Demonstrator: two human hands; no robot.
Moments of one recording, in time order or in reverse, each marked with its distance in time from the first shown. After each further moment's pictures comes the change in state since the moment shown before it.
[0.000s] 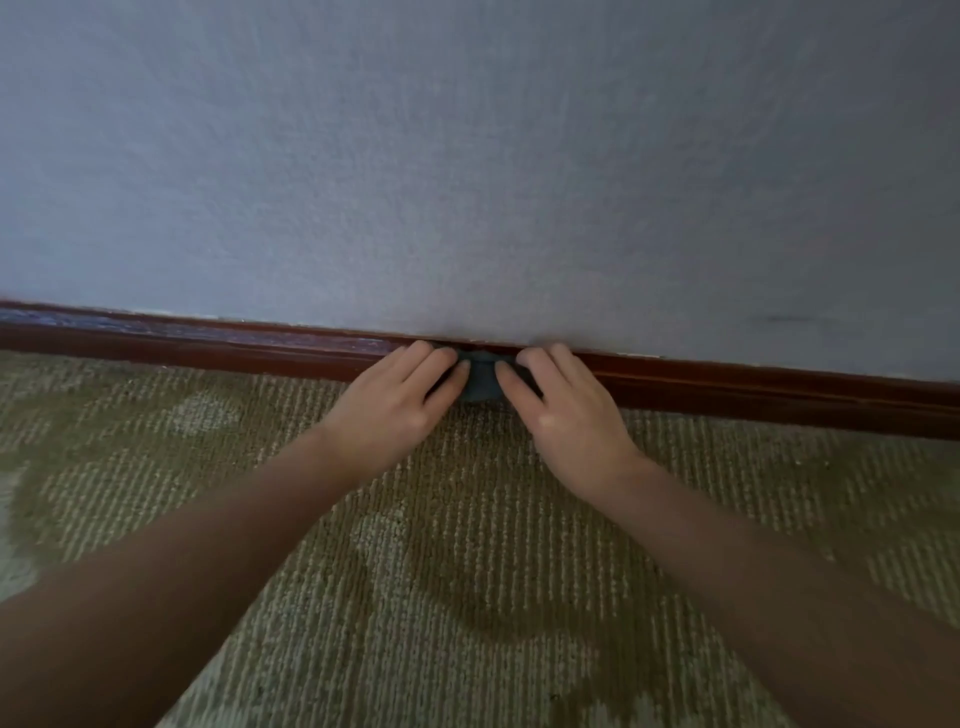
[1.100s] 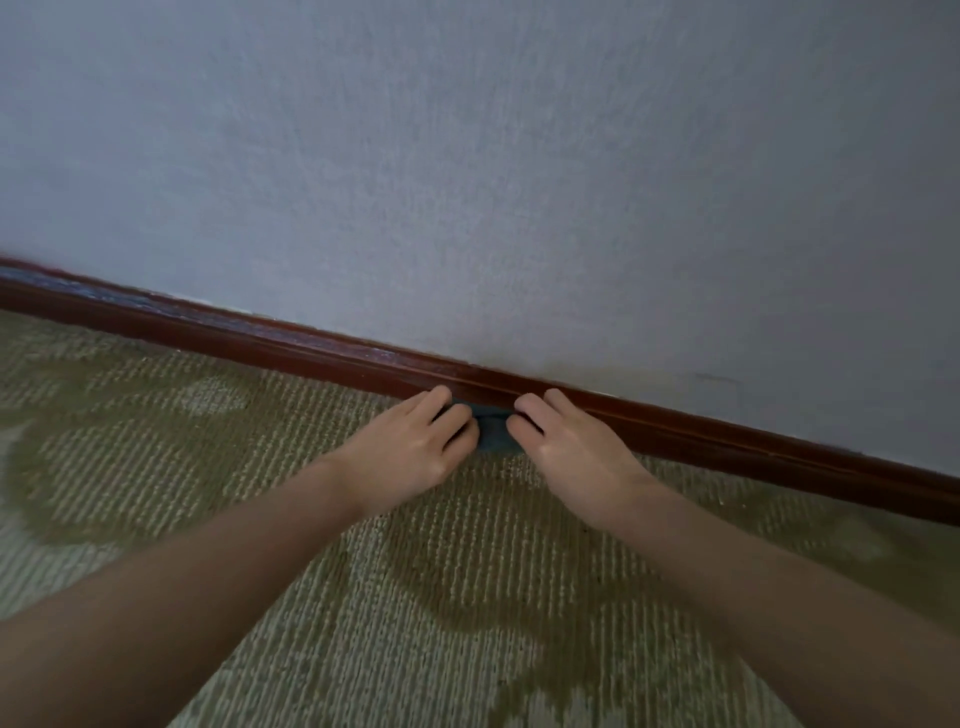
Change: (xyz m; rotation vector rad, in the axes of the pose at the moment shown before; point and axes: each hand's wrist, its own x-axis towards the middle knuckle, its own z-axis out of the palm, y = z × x) left_hand -0.007 0.036 -0.043 0.018 0.008 0.061; right_hand -0.003 -0.006 -0.065 -0.137 -0.476 -0.139
